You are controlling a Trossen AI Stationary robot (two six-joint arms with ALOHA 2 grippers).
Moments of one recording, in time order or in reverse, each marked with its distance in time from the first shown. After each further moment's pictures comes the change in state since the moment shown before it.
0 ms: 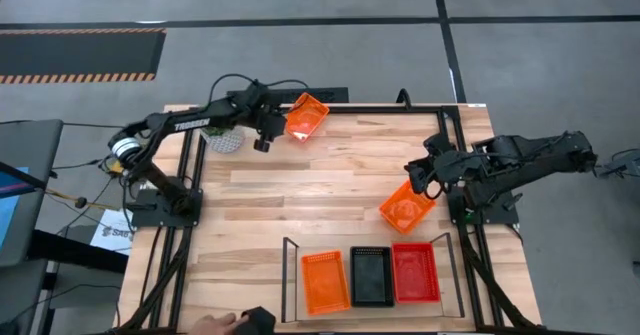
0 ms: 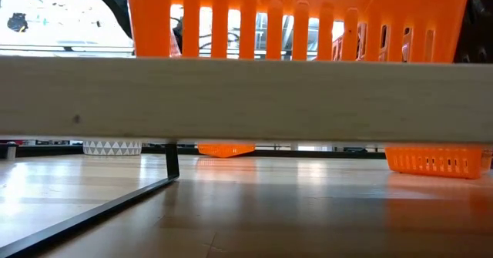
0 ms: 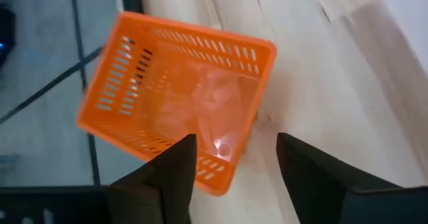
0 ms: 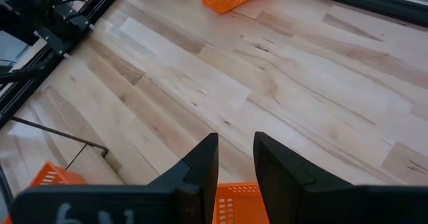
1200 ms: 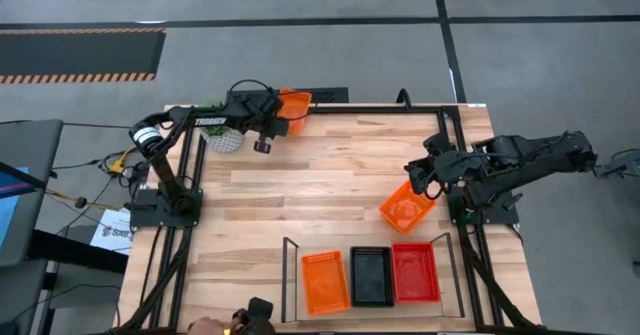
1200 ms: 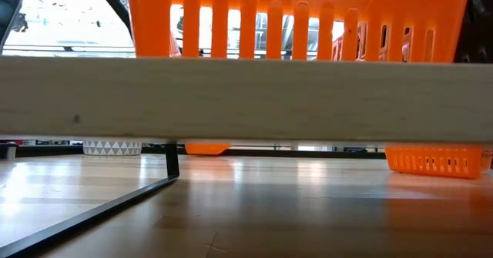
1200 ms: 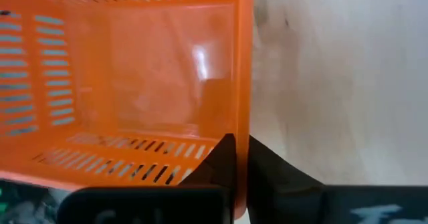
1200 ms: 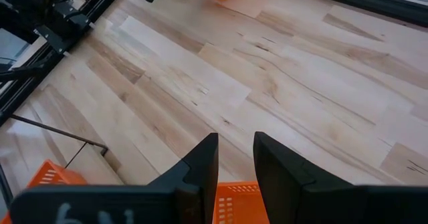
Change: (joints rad) left arm -0.018 0.173 0.035 -0.027 -0.303 -0.041; right arm 0.000 0.000 0.000 -0.001 -0.003 -0.006
